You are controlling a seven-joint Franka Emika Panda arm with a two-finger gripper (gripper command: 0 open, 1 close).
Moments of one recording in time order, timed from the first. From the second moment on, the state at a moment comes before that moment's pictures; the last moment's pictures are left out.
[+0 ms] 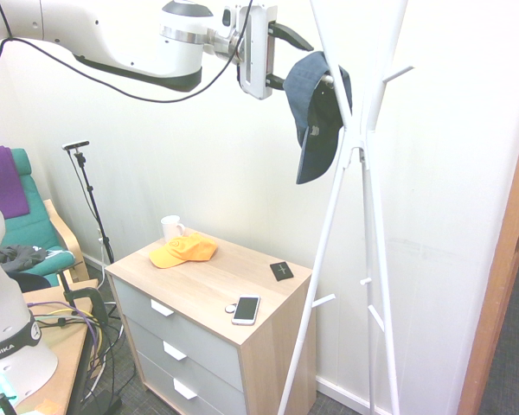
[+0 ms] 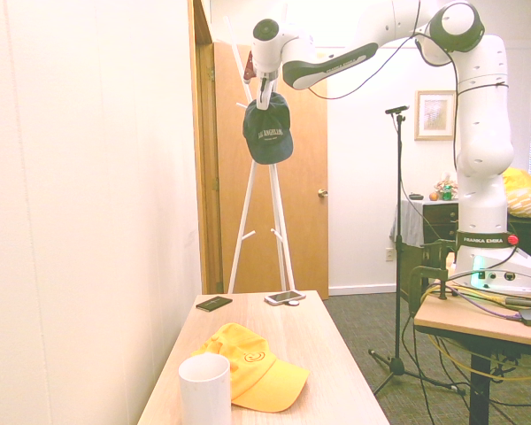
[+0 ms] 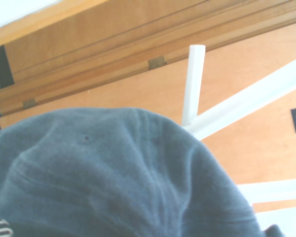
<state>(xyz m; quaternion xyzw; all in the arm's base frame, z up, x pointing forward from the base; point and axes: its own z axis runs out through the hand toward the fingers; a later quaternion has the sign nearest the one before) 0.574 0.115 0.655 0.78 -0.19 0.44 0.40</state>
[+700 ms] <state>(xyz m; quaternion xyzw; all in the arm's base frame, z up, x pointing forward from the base) 0.538 0.191 0.680 0.92 -0.25 0.27 0.10</state>
